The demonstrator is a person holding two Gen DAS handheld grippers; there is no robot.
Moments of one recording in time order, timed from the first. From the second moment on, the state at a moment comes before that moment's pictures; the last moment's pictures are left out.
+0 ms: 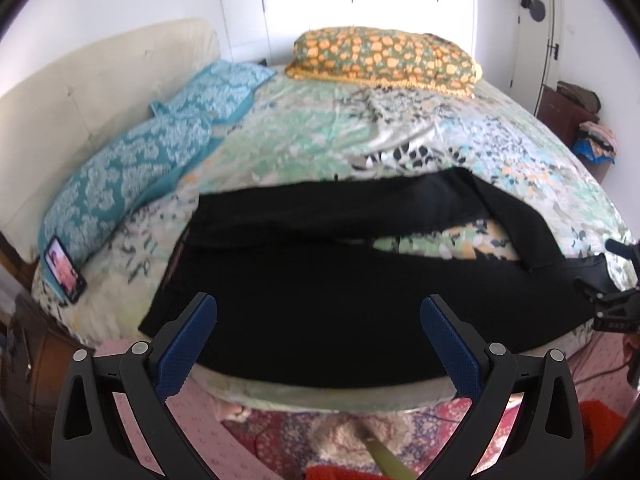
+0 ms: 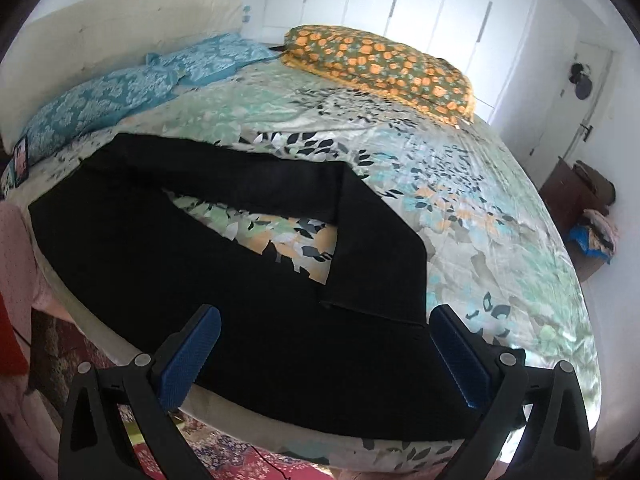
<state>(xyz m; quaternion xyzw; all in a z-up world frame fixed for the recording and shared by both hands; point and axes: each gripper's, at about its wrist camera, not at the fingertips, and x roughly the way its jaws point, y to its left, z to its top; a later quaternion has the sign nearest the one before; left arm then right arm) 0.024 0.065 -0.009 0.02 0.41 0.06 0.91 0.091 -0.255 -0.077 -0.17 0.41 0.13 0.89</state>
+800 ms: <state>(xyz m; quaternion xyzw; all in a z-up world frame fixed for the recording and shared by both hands) 0.040 0.063 -0.043 0.01 0.47 0.08 0.88 0.255 -0.346 -0.101 -0.18 0.44 0.07 0.88</state>
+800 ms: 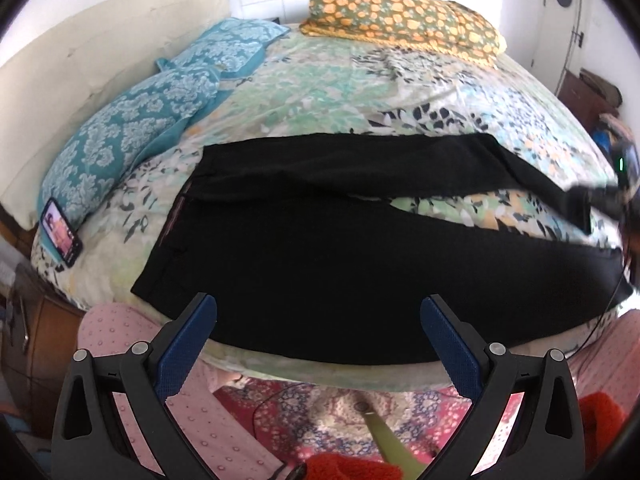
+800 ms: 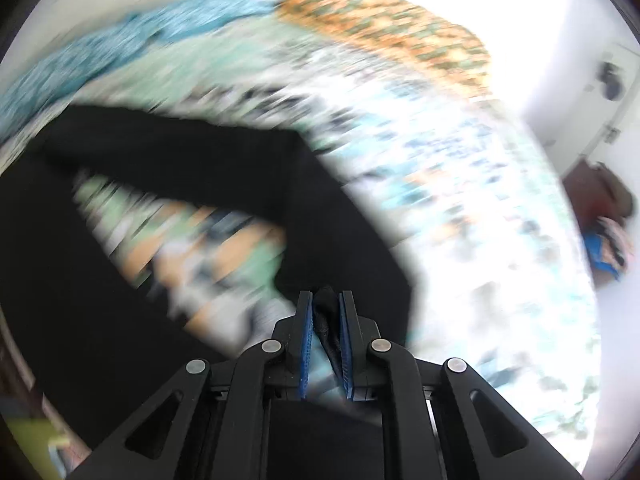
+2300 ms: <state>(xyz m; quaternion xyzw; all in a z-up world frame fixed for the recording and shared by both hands) 0.289 0.155 -0.166 0.06 0.50 0.25 0.82 0.395 -0.447 -0.130 -0.10 0.45 -0.08 0.89</state>
